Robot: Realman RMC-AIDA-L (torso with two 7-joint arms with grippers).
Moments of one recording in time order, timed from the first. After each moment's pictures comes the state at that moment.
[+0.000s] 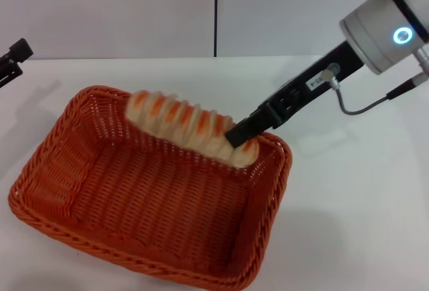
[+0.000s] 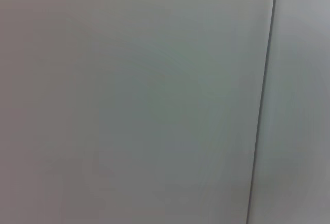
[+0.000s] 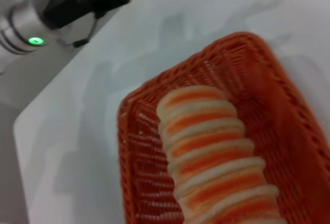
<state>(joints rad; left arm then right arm) -0.20 -2.06 0.56 0.75 1.50 1.56 -1.21 0.91 2.07 -1.14 -1.02 -2.19 -1.77 2.52</state>
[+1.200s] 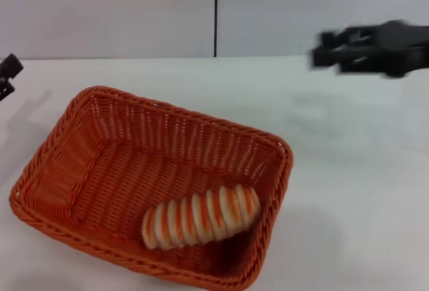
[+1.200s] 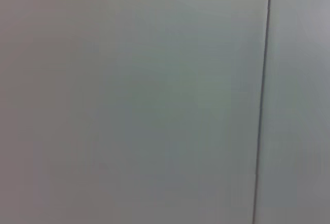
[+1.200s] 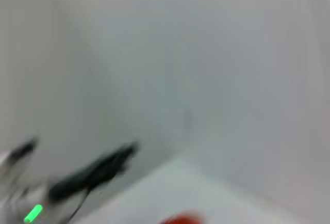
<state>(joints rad) -0.16 -2.06 0.55 0.61 1.42 1.62 -1.01 0.45 2.07 -0.77 -1.15 -1.78 -1.73 1.94</state>
